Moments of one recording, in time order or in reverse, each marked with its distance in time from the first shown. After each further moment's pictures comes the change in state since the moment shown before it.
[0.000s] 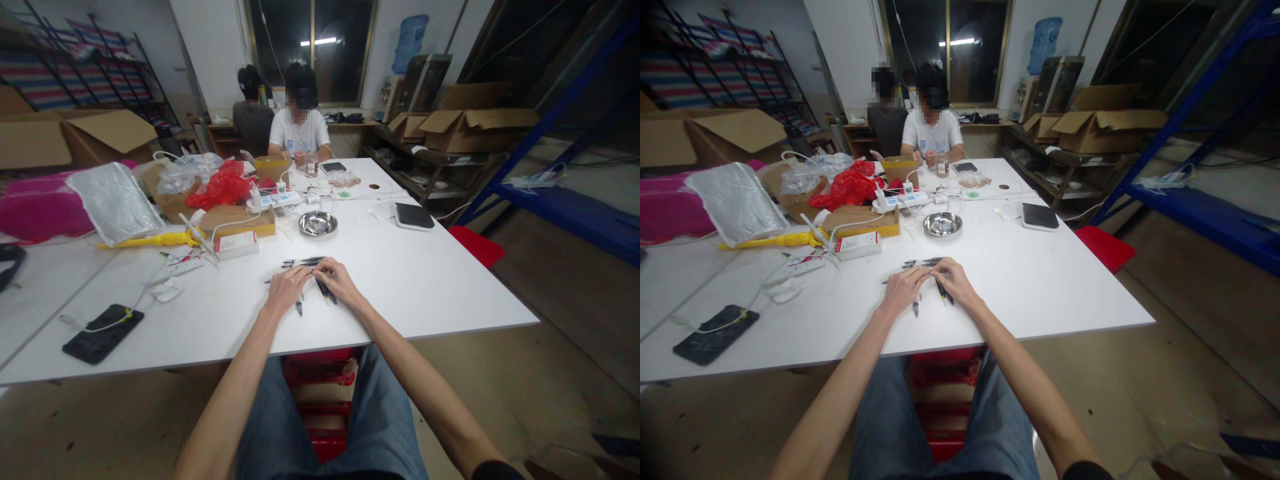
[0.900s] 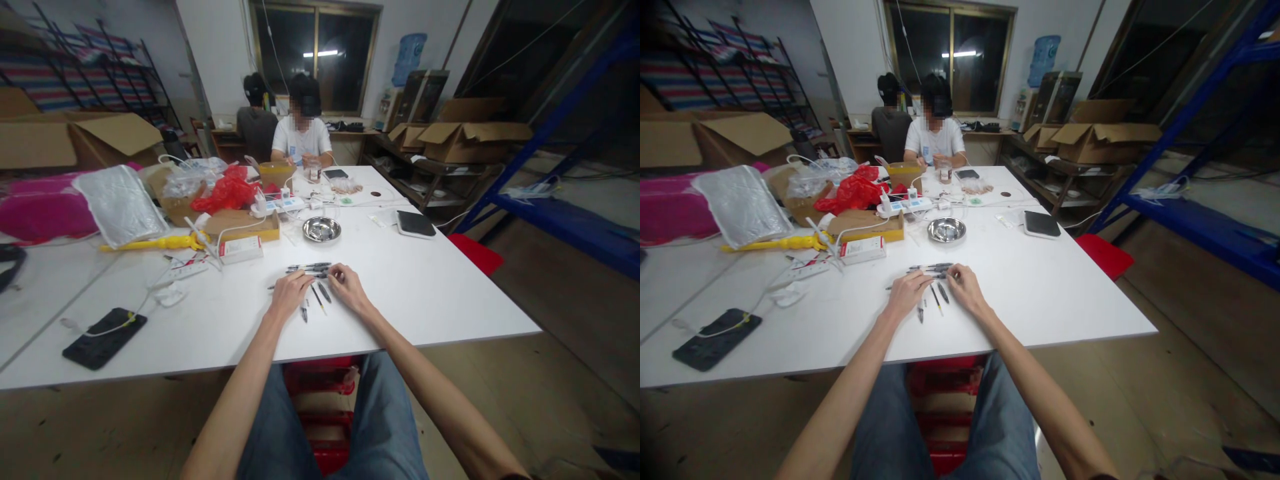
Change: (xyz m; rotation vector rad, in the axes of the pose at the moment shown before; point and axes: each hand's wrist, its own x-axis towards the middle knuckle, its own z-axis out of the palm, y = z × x) left_hand 0.001 -0.008 0.000 -0.061 0.028 -0.014; right_hand -0.013 0.005 -0.010 -0.203 0.071 0.164
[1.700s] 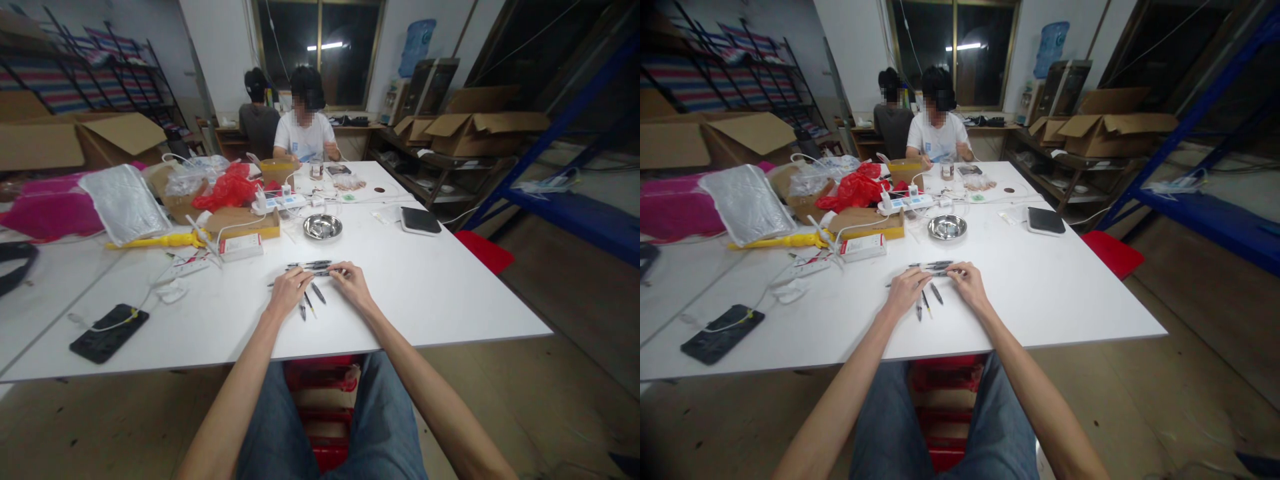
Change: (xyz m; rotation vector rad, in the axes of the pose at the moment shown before) left_hand 0.000 -0.001 0.004 -0.062 0.062 0.017; right_hand 0.004 0.006 -0.005 0.240 0.084 0.008
